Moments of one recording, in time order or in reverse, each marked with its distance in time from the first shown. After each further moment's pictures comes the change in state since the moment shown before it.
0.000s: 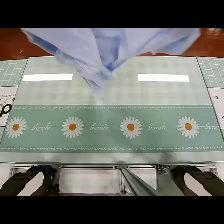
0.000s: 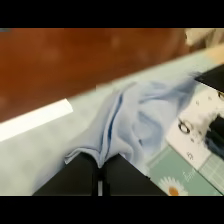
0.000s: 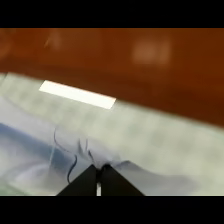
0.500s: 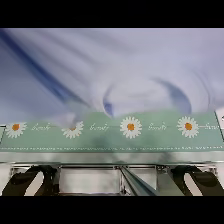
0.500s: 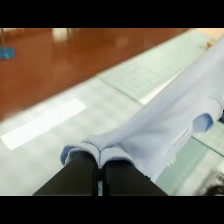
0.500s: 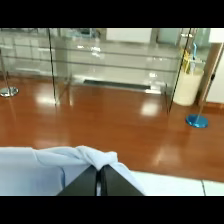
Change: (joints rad) left arm 0.019 0.240 0.026 0.050 -0.283 -0.121; right arm -0.004 0.414 0.064 -0.377 0.125 0.158
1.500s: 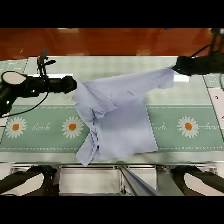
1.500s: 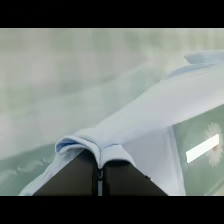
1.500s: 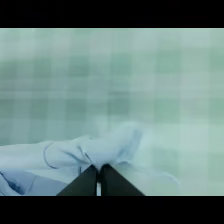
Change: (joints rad) left arm -0.145 -0.566 -0.726 0.012 0.577 0.126; right arm 0.000 -0.693 -0.485 0.239 -0.322 -0.011
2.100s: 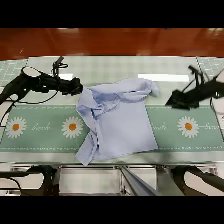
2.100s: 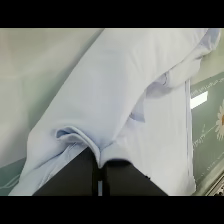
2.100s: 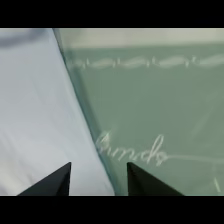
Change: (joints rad) left arm 0.004 -0.241 0.128 0.021 -0.150 0.010; right arm -0.111 0.058 -0.337 0.026 0.368 -0.027
